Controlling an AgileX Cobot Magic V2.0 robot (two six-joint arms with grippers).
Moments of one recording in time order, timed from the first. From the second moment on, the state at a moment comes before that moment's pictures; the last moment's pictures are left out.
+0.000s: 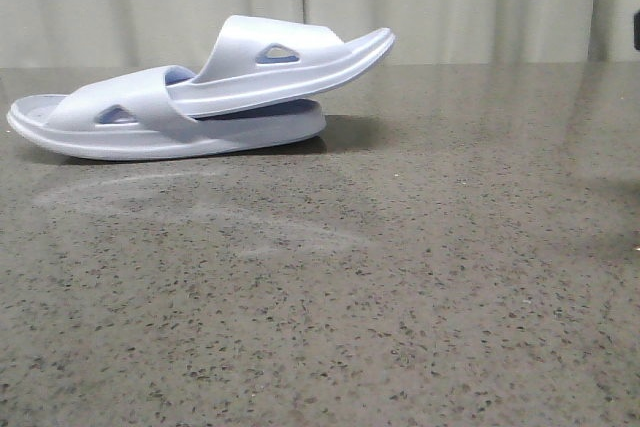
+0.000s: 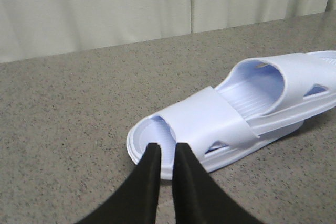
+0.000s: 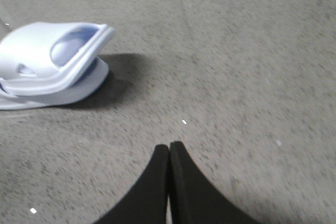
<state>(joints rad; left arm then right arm) -0.13 0.71 -0.44 -1.41 0.27 1.47 -0.02 0.89 -0.45 1.49 0.41 -1.37</state>
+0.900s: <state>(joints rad) -0.17 0.53 -0.27 -1.55 0.20 1.47 -0.02 0.70 -0.25 1.62 0.50 -1.50</state>
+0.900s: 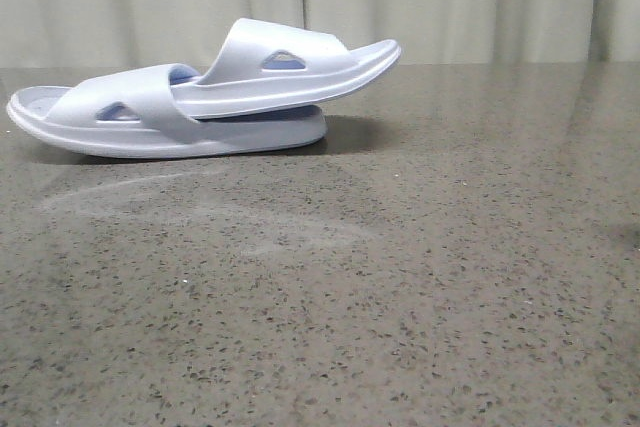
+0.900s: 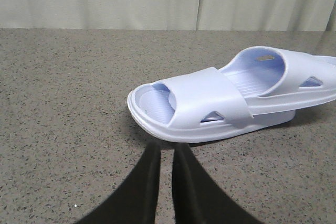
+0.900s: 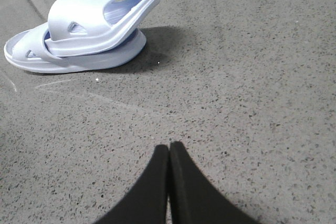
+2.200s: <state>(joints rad) 0.03 0.10 -0.03 -0.24 0.19 0.24 -0.02 0.70 -0.25 1.62 0.50 -1.50</state>
